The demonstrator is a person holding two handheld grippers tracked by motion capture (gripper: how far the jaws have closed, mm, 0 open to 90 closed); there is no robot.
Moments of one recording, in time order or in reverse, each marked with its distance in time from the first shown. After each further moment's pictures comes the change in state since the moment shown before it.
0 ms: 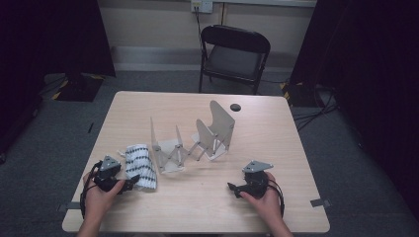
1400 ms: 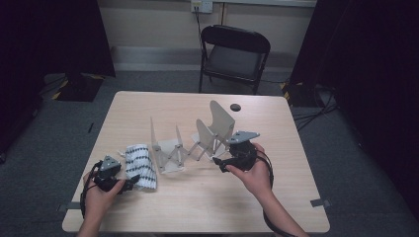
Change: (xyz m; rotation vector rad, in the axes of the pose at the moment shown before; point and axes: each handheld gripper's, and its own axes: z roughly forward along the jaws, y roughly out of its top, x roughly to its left) left arm 0.000 0.000 0.000 0.000 -0.001 0.003; right arm 0.017 0.119 -0.025 -0.049 0.015 -0.098
